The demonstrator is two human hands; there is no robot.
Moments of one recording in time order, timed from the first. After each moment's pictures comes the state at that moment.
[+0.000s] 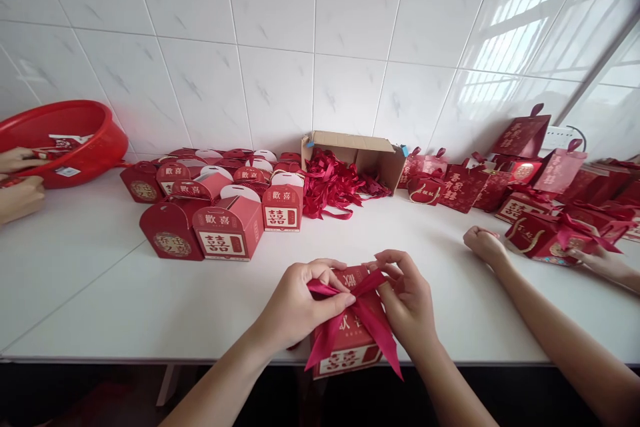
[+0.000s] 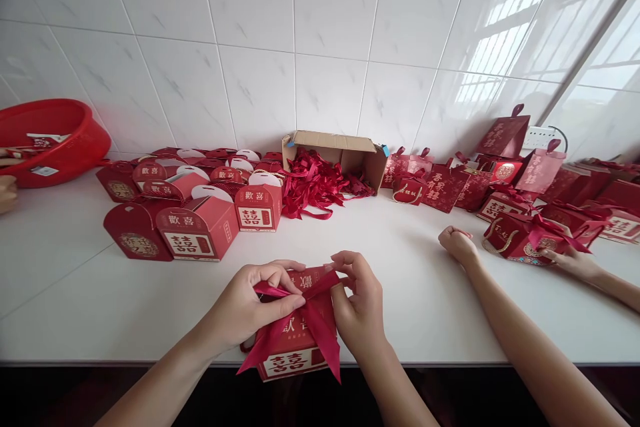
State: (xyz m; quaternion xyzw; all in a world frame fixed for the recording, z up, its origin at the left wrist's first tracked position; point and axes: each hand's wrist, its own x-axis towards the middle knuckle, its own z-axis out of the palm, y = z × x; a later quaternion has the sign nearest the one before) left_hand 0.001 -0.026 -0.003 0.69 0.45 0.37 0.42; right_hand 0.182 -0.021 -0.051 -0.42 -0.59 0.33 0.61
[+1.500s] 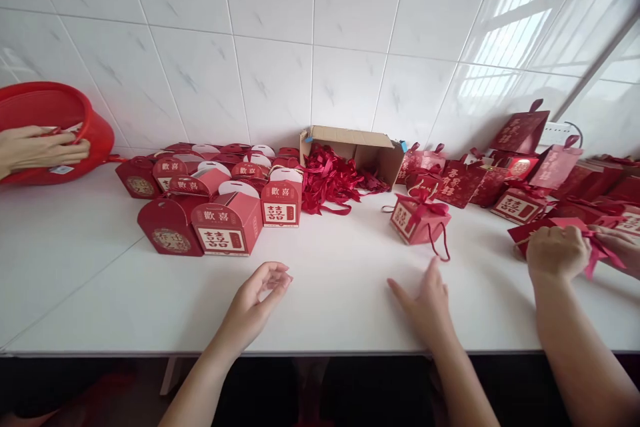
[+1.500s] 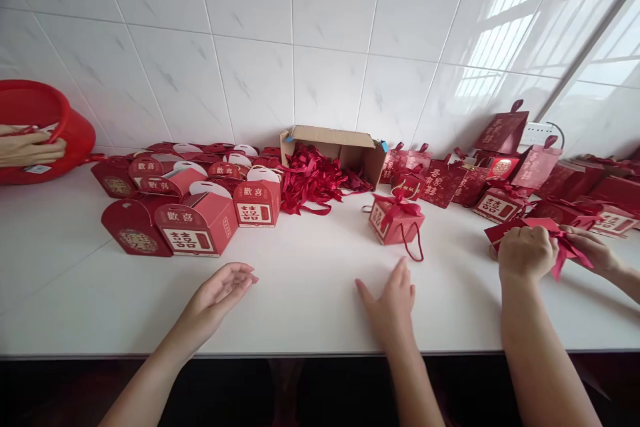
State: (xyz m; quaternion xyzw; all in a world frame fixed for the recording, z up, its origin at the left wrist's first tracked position) left_hand -0.062 -0.023 -0.060 0.59 0.56 0.43 0.39; right_hand 0.237 -0.009 -0.101 -0.77 -0.53 0.08 0.35
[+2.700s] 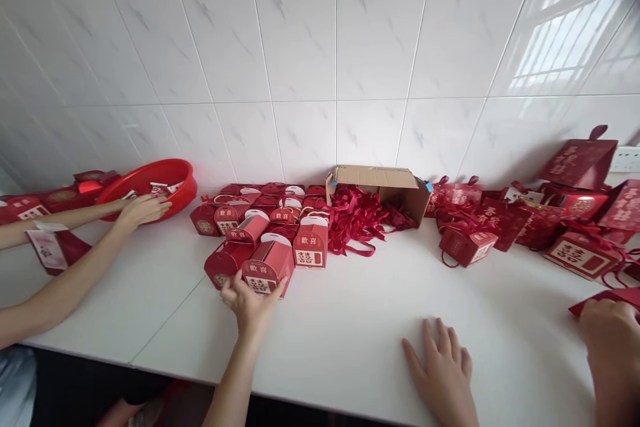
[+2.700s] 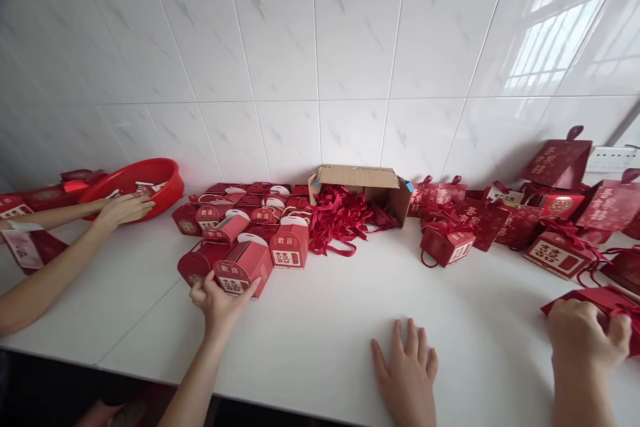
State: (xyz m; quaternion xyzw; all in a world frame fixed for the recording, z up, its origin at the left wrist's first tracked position) left_hand -0.124 0.041 -0.041 0.40 0.77 0.49 -0.10; right_hand 0.216 -0.014 -0.111 -0.78 -0.62 0.03 0.10
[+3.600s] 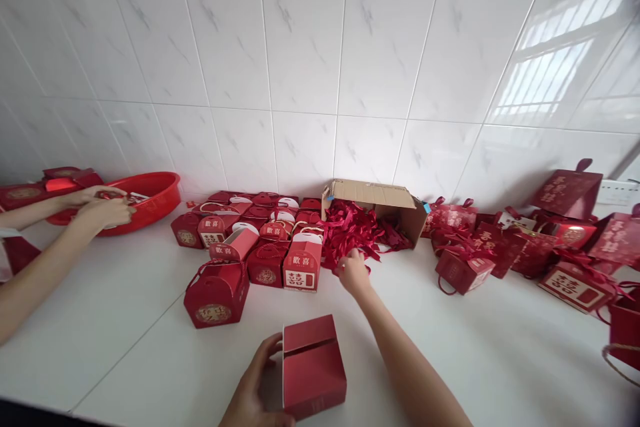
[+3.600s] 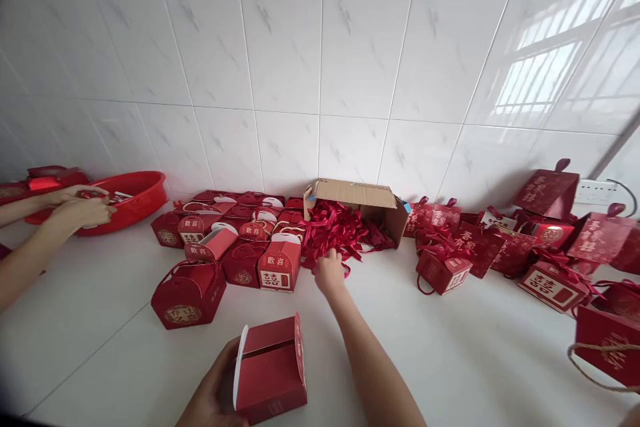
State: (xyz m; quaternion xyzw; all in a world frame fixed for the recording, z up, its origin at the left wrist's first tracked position) left_hand -0.097 -0.025 -0.081 0.56 0.51 0.52 0.40; right_hand 0.104 0.179 -0.004 -0.56 -0.73 0.19 0.33
